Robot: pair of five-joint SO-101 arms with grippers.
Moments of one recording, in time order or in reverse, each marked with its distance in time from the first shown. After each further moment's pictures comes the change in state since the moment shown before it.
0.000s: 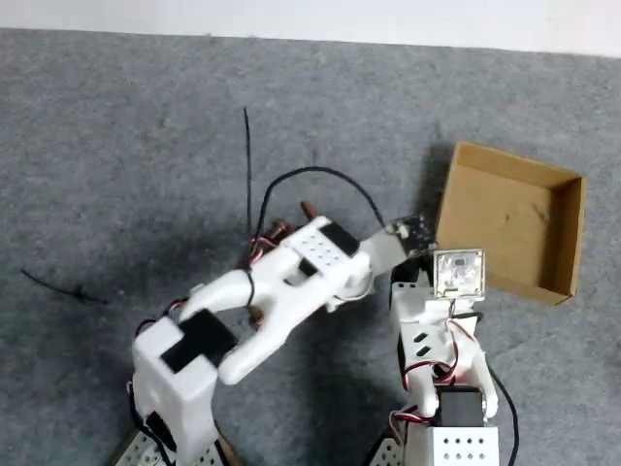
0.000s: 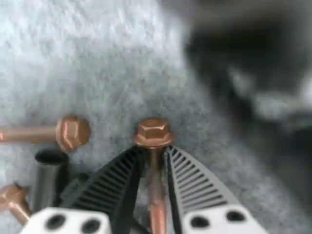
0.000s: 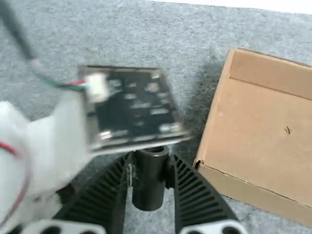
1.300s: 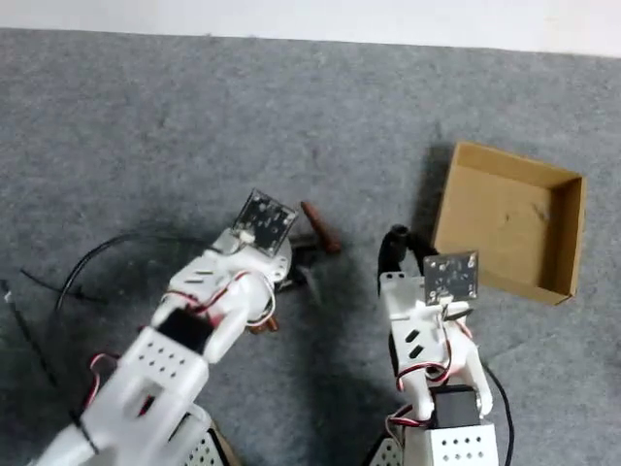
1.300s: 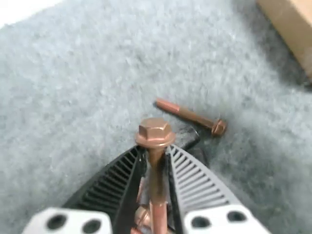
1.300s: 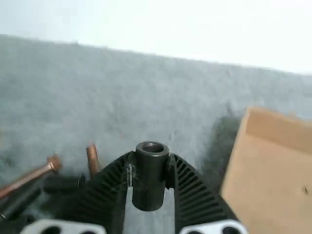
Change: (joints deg) left arm -14.9 -72.3 55.3 -32.4 16.7; right arm -5.9 0.0 0.4 -12.4 0.0
